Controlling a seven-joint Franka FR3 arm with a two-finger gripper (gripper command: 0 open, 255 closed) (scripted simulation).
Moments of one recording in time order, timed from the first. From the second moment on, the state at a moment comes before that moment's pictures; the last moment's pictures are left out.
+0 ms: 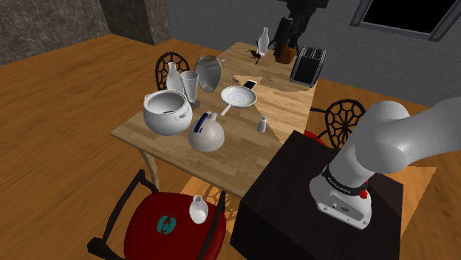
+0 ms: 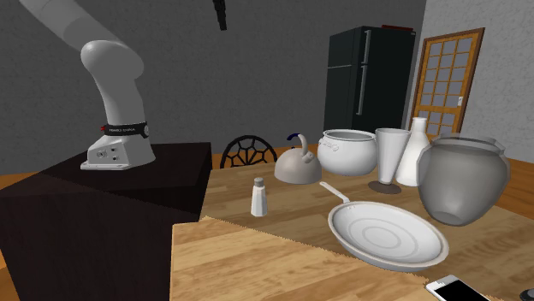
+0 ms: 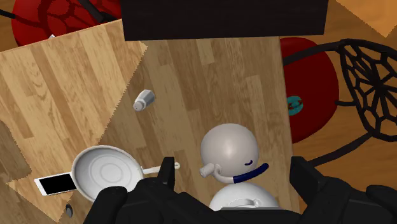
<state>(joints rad) 0.02 -0.78 -0.05 -2.35 -0.07 1.69 0.01</state>
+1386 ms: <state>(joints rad) -0.06 -0.34 -0.24 -2.55 -0.14 2.23 -0.10</state>
